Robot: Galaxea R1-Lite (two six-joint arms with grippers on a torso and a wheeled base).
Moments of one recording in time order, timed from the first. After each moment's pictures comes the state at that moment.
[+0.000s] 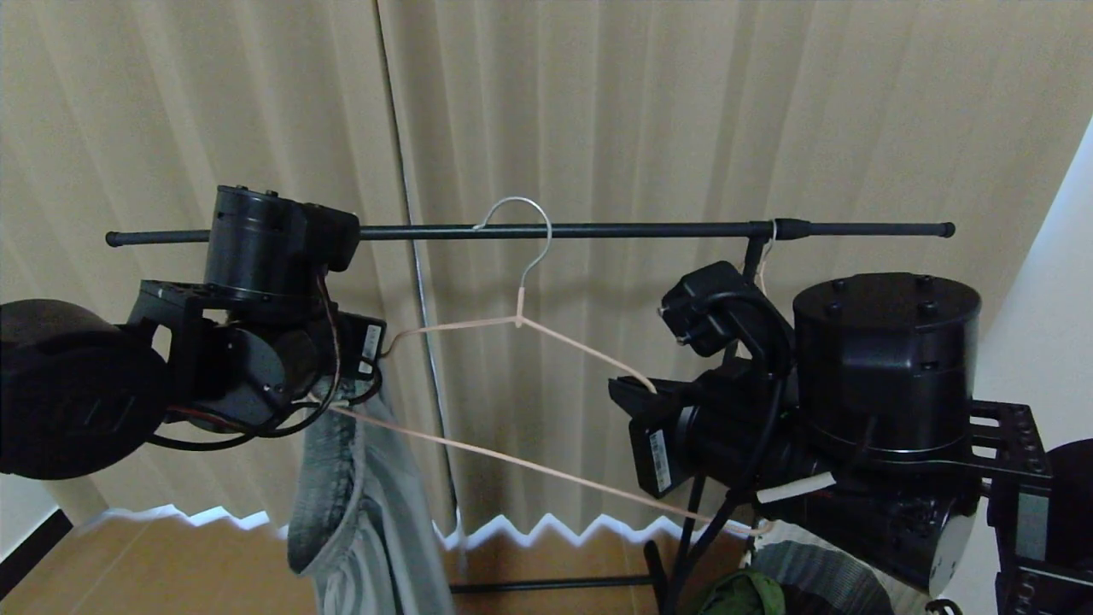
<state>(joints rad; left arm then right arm) -0.48 1.65 -1.03 -0.12 0.64 0.05 0.90 1.66 -0.87 -0.44 -0.32 0.13</state>
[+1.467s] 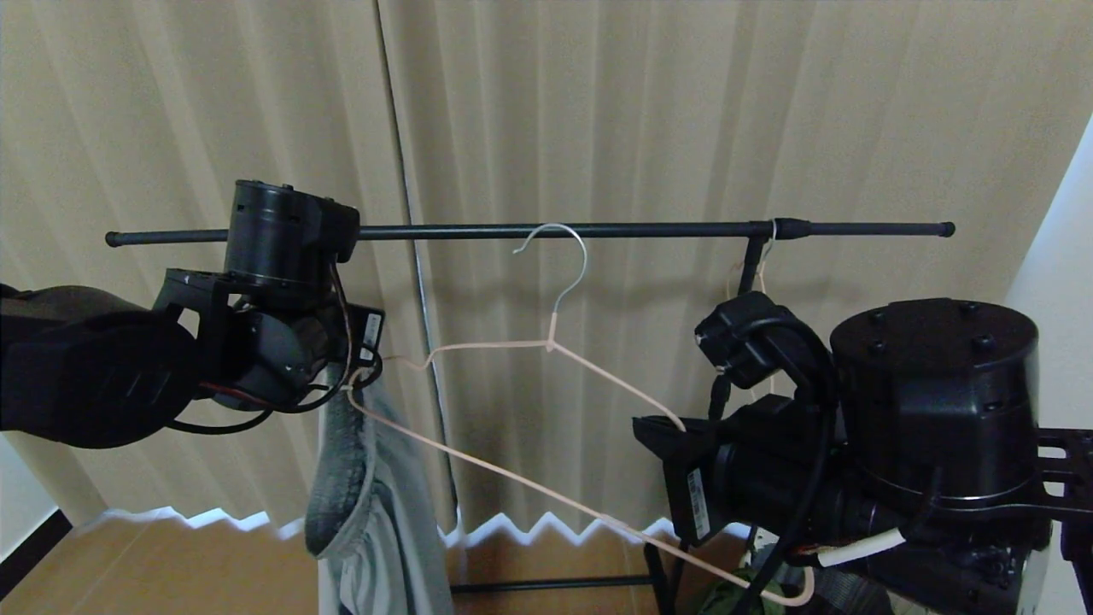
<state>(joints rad) -0.45 1.70 -1.08 -0.12 0.67 0.06 0.91 1.58 -0.82 -0.30 -0.33 0.24</state>
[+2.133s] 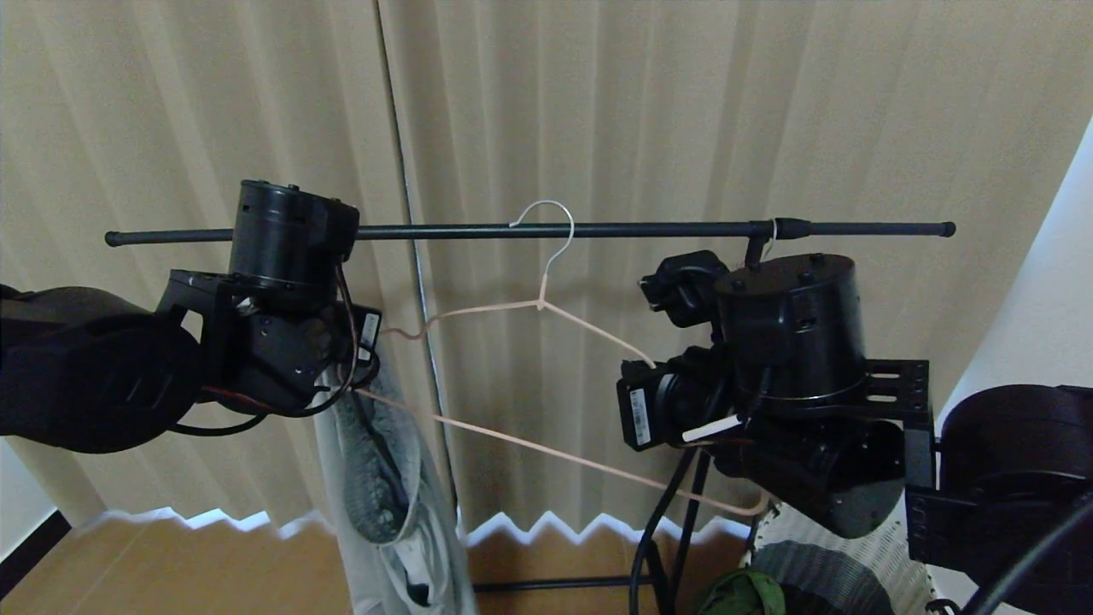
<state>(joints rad) -0.47 1.70 -1.08 -0.12 0.76 0.07 0.85 1.76 -1.01 -0.30 -0.49 0.23</state>
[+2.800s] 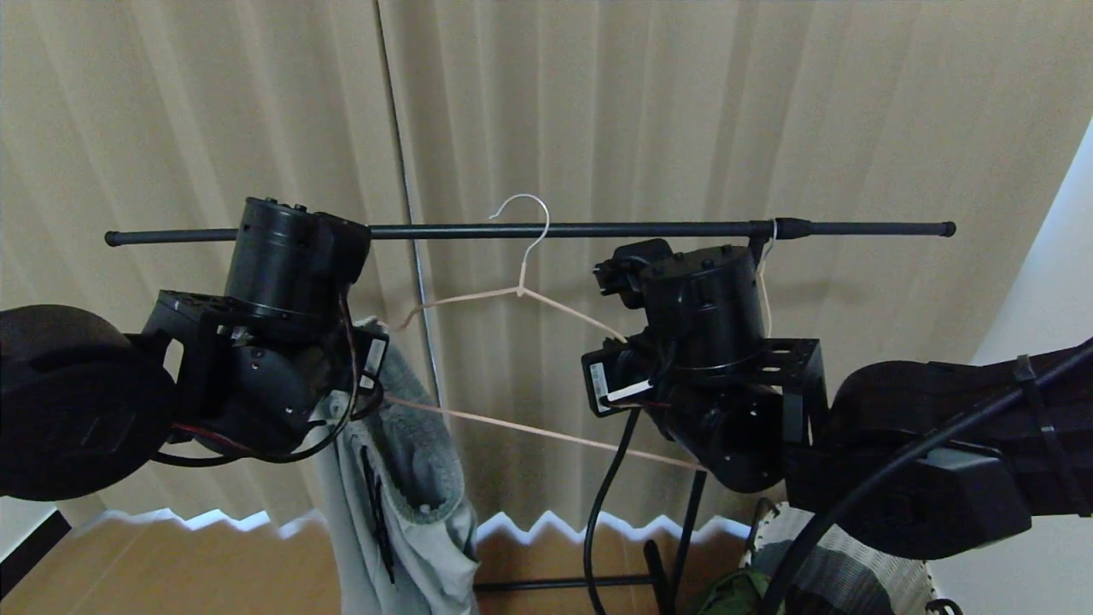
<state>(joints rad) -0.55 1.64 -1.03 -0.05 0.78 0.05 0.85 1.90 -1.16 -0.32 -0.61 0.18</state>
